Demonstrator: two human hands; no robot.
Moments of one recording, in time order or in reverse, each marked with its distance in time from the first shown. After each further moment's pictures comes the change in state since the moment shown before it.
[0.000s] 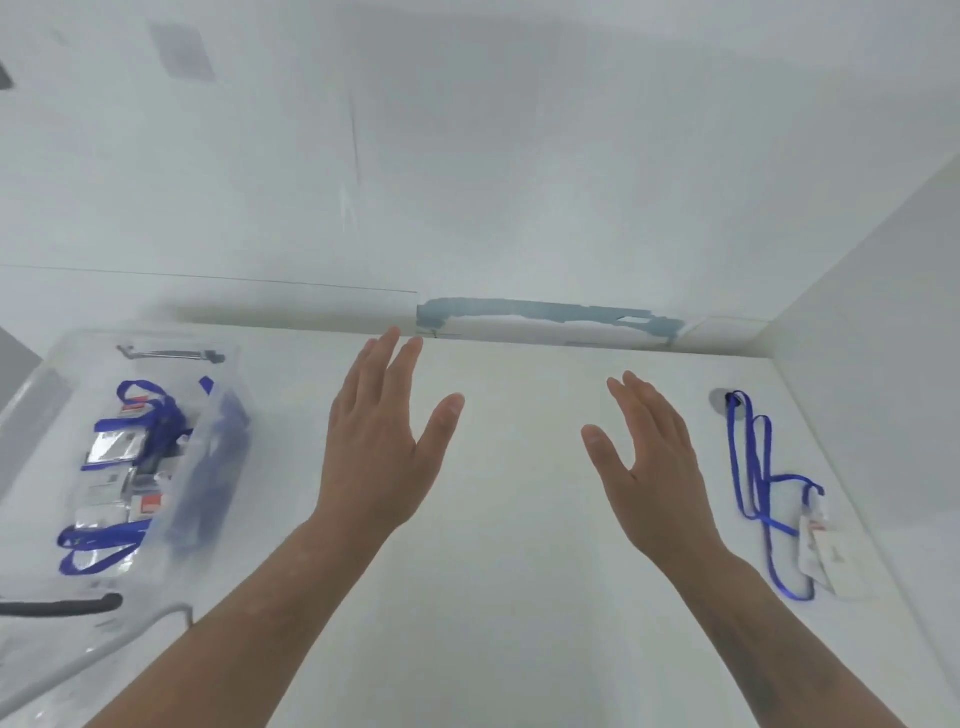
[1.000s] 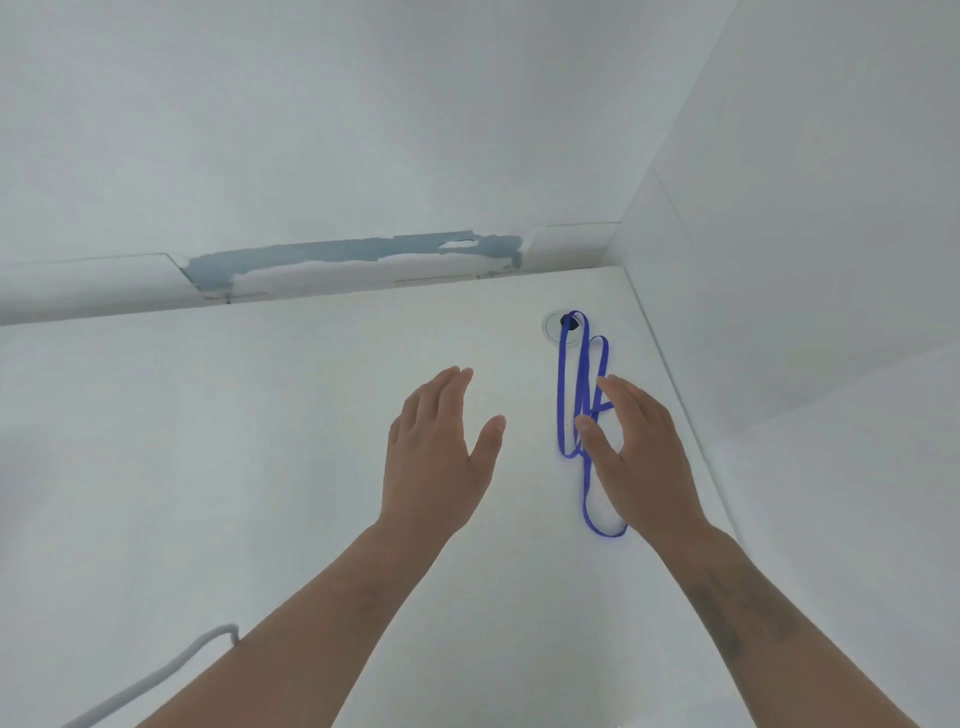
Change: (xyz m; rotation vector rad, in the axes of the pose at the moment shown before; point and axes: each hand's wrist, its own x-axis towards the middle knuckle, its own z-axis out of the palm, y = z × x) left_hand -0.018 0.240 0.256 -0.026 -0.323 -0.016; right_hand 0.009 0.296 -0.088 0.052 -0.028 0.235
